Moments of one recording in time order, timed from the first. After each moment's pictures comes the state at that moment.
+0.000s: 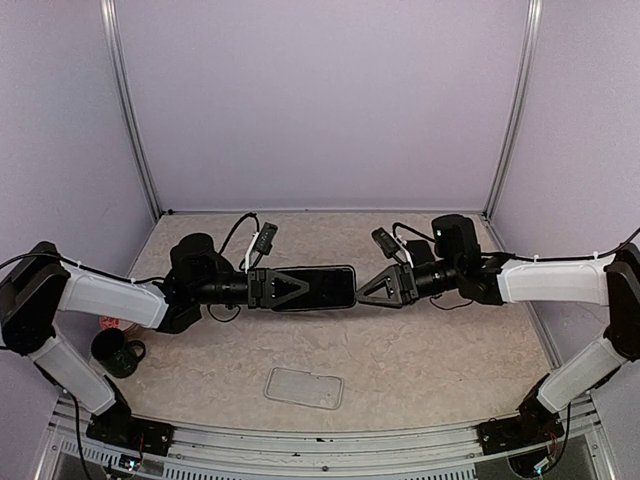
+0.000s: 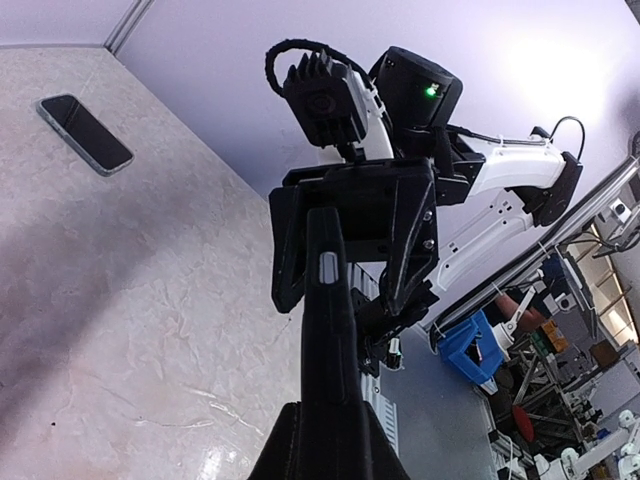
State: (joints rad) left arm -0.72 1.54 0.66 0.83 0.75 -0.71; right arm 0.64 1.46 0.82 0.19 -0.95 0.57
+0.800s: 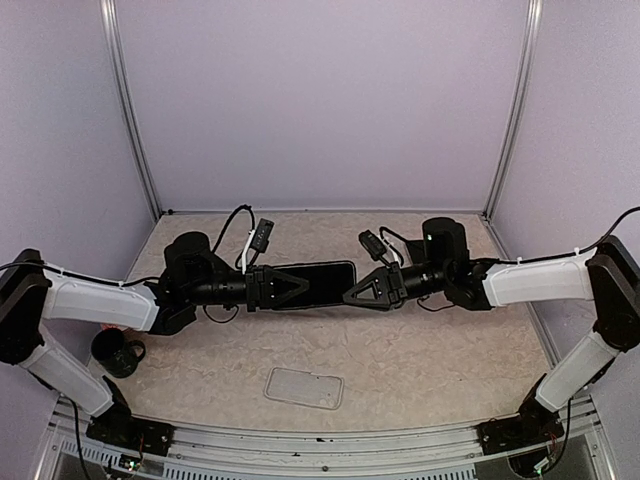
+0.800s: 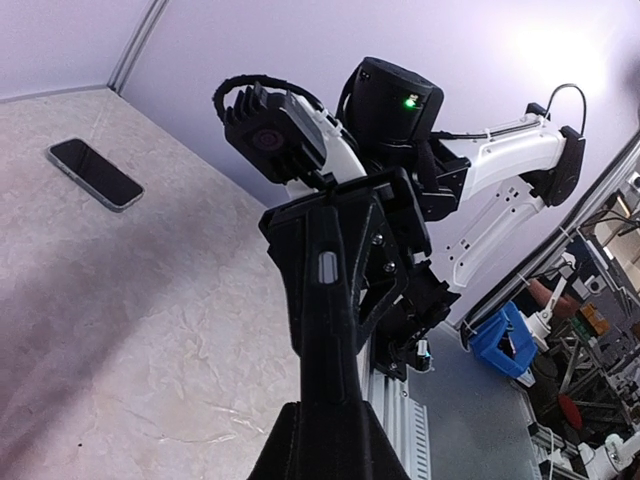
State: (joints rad) left arm -0.76 1.46 0.66 0.76 0.67 -0.58; right arm 0.69 1.55 0.82 0.42 -1.00 0.78
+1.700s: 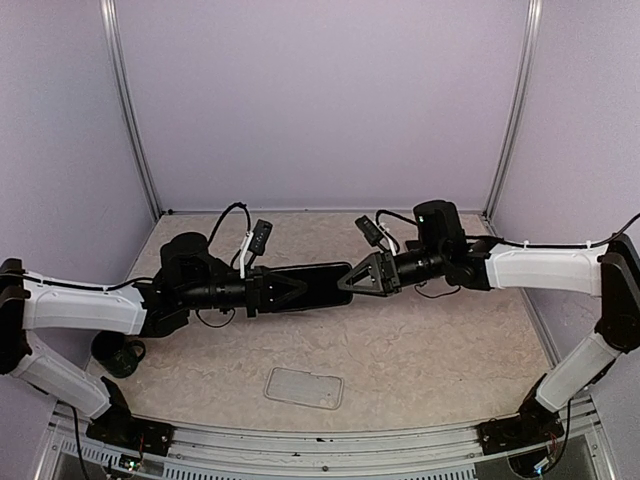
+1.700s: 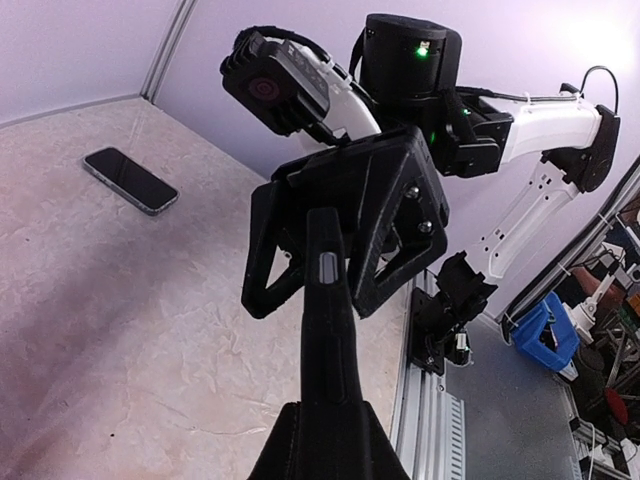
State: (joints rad) left arm -0.81 1.35 0.66 0.59 0.52 -0.45; right arm 0.70 1.55 0.98 0.13 -0.88 0.59
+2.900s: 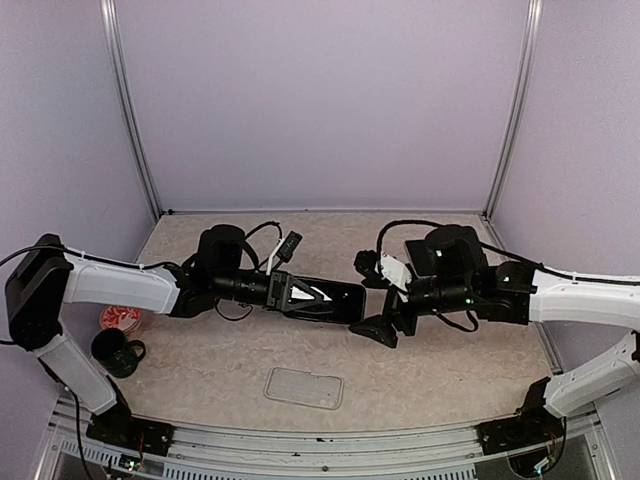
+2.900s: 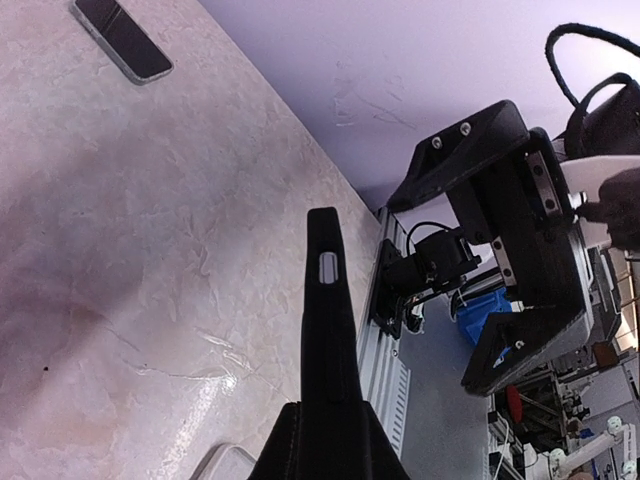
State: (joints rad) left arm -0.77 1.59 0.83 0.43 0.72 -0.65; right arm 0.93 1.22 0.85 -0.13 -0.25 -0.25
